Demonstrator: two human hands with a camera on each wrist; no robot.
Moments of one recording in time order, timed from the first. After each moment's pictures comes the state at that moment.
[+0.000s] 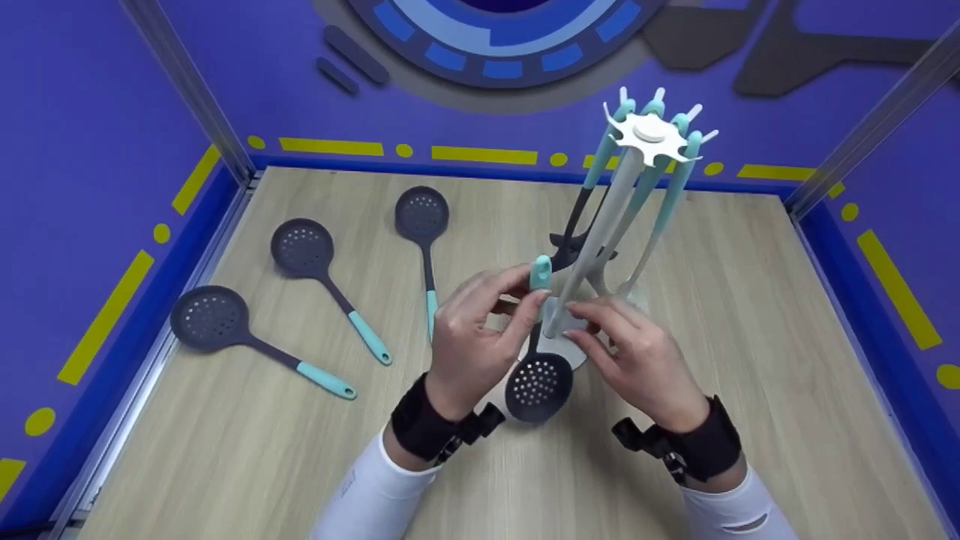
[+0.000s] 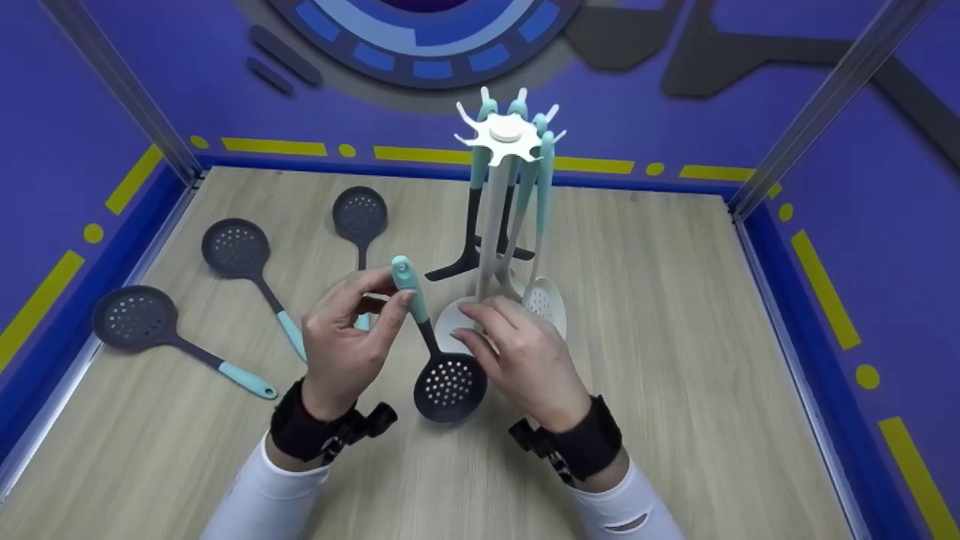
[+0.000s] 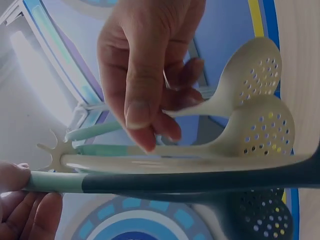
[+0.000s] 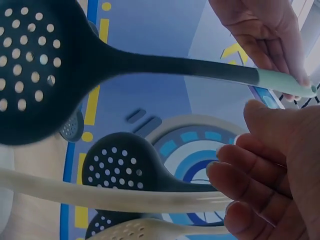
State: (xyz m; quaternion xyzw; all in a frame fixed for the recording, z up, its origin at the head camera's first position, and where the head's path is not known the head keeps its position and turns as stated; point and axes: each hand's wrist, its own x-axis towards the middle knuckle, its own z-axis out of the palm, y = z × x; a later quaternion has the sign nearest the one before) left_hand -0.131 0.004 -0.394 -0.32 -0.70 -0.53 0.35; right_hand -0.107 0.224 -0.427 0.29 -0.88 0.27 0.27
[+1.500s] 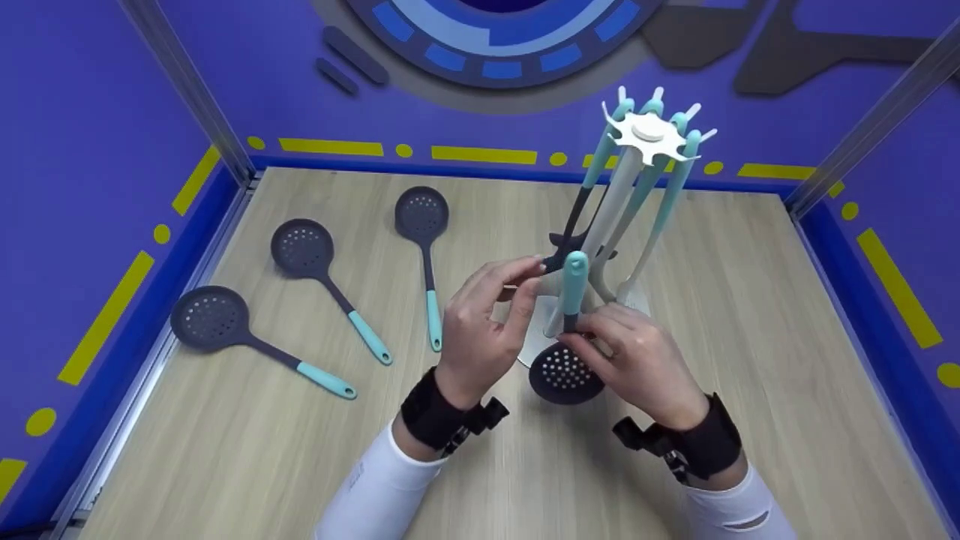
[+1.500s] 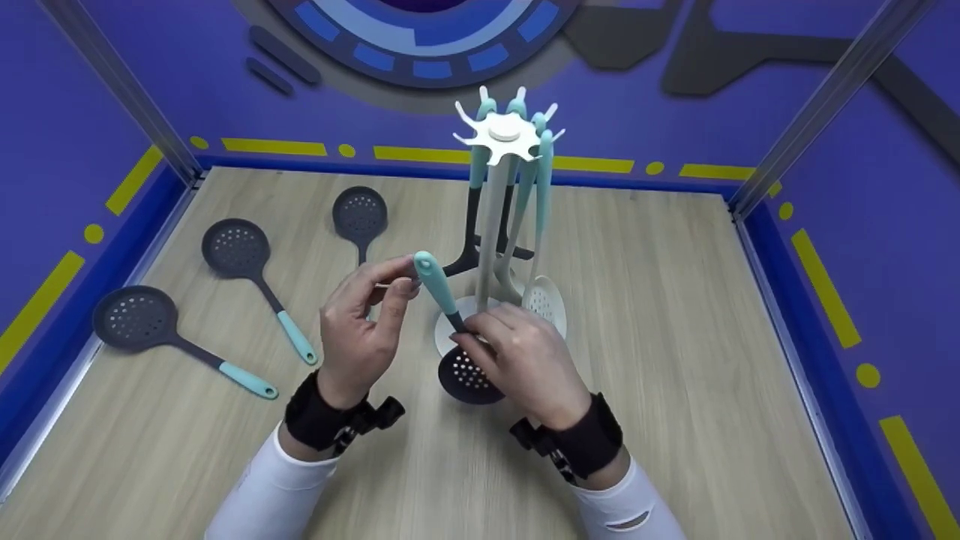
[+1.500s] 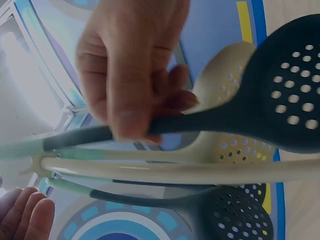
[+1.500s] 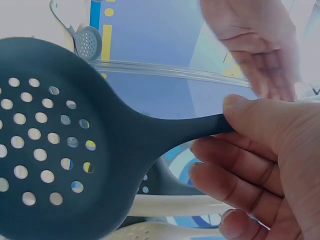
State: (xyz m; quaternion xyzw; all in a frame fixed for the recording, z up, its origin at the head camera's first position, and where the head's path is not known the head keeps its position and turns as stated) left_hand -0.143 0.013 -0.411 -0.30 -0.72 -0.52 0.34; right_hand -0.109 0.226 -0.430 0.30 -0.89 0.24 0.26
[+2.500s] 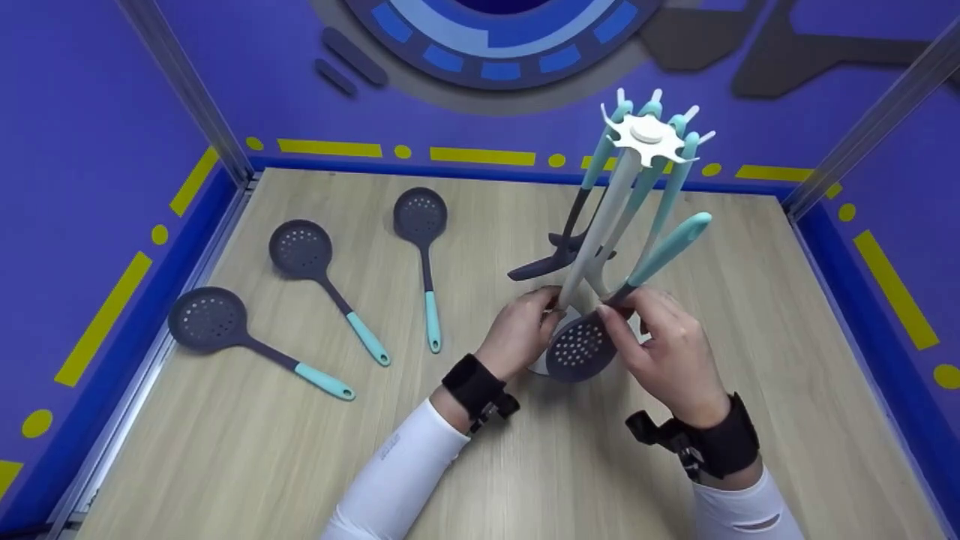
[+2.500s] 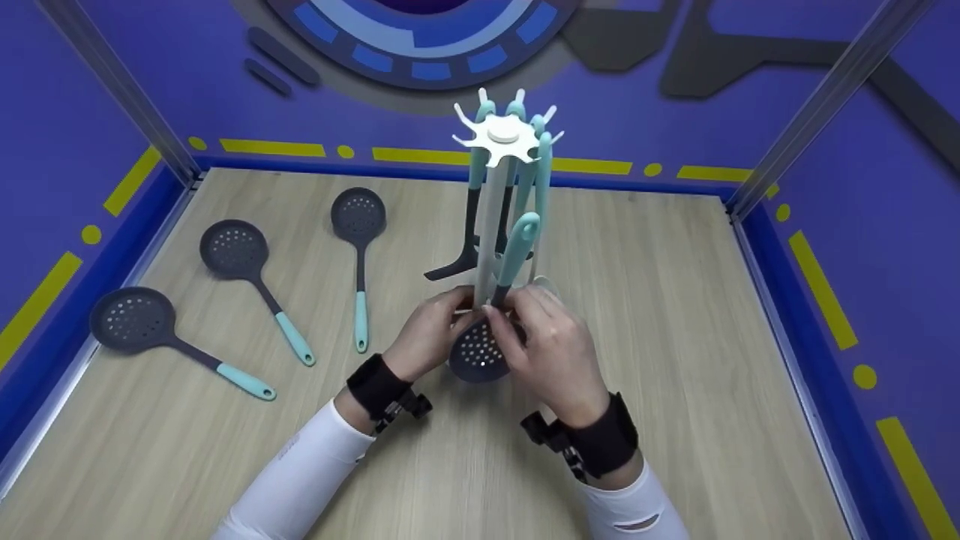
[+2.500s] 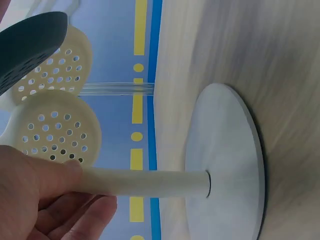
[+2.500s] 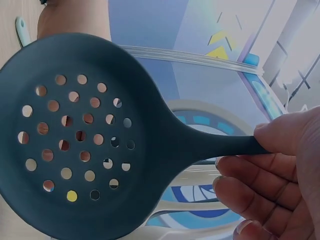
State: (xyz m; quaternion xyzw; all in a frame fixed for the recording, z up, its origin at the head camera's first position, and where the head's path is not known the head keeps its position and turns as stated) left_hand -0.196 0.061 -0.508 -0.24 -0.88 -0.40 0.01; right_hand -0.106 0.243 -0.417 0.20 -0.88 0.28 0.31
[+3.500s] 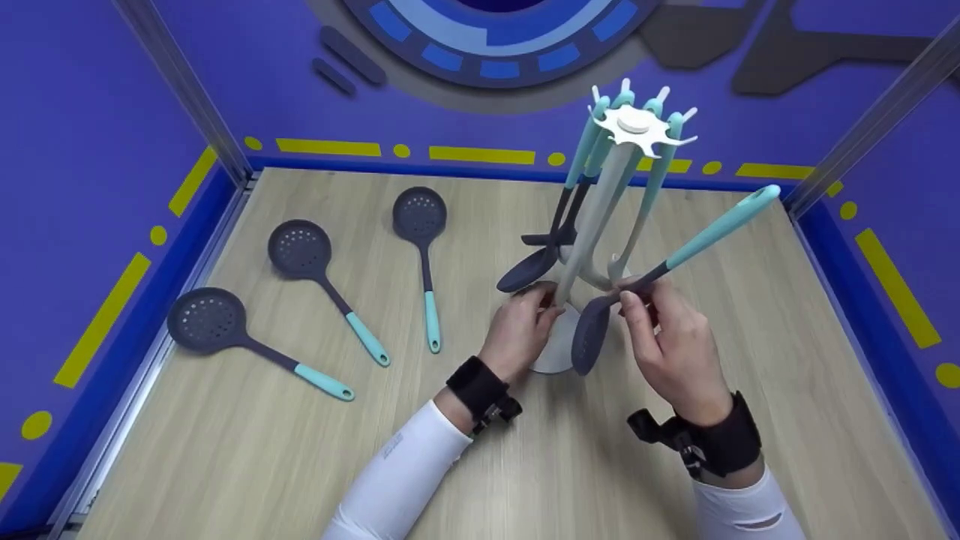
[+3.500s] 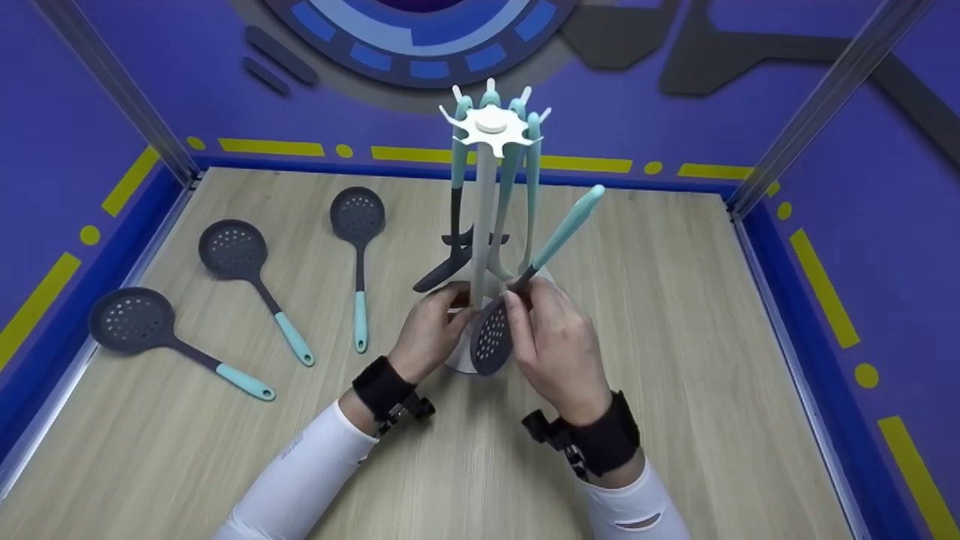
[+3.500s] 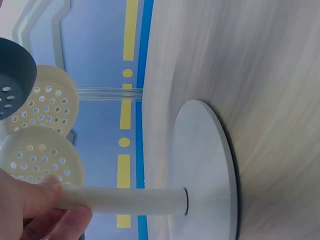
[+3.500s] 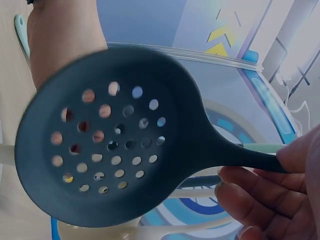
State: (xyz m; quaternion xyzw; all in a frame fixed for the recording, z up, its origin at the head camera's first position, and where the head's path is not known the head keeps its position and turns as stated) left_hand -0.196 0.064 -0.517 -0.21 -0.87 -0.44 0.05; right_hand -0.108 0.245 -0.415 0.15 -0.88 0.33 0.32
